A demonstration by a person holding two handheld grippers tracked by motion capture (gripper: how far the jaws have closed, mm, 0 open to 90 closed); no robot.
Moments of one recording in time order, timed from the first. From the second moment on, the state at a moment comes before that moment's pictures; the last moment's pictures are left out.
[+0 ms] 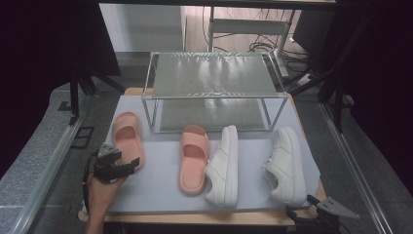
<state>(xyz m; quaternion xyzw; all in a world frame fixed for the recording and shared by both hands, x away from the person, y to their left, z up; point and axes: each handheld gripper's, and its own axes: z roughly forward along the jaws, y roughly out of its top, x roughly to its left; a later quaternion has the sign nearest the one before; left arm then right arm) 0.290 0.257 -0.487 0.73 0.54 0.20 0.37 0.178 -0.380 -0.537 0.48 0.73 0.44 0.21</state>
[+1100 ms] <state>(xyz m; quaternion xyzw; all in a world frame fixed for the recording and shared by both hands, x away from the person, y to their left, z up) 0.377 0.247 -0.482 0.71 0.57 0.23 0.34 0.178 -0.381 -0.538 0.48 0.73 0.44 0.21</state>
